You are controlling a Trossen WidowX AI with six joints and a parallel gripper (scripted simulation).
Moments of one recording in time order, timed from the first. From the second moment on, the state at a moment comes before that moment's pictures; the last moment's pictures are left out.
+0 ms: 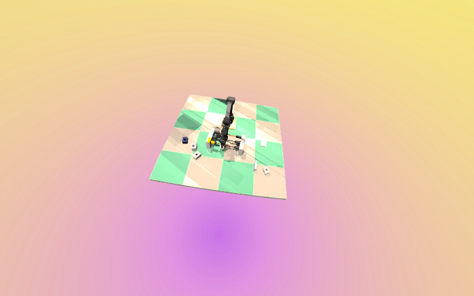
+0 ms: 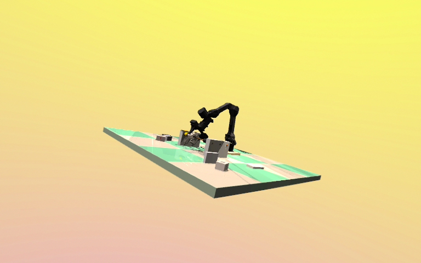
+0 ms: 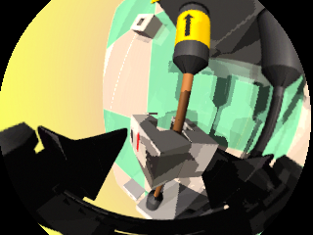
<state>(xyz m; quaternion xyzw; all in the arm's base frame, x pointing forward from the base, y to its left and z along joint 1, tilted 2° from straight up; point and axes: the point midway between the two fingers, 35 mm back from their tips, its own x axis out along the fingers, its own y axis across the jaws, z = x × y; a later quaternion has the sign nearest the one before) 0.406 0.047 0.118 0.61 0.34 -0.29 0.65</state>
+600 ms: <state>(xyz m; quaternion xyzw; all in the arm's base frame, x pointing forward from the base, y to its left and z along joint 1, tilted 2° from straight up) 0.402 0.047 0.113 0.61 0.34 -0.29 0.65</state>
